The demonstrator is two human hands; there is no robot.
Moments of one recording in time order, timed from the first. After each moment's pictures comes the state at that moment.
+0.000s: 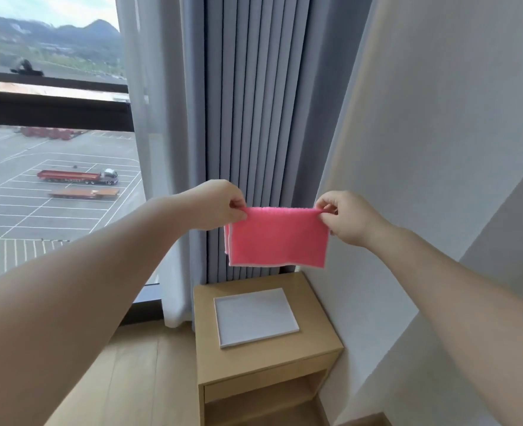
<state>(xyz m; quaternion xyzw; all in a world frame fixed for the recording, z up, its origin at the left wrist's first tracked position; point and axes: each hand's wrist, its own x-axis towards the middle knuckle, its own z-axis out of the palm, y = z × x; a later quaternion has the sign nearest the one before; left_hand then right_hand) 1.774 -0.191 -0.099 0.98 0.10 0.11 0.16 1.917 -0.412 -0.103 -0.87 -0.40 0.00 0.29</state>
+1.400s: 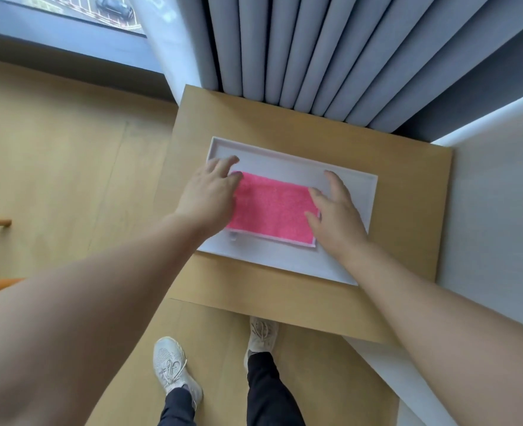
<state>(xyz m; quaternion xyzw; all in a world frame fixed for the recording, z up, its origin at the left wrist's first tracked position) 2.005 -0.070 -0.730 0.91 0.38 -0.03 0.18 2.204 -0.209 -0.729 -0.80 -0.51 0.28 0.11</state>
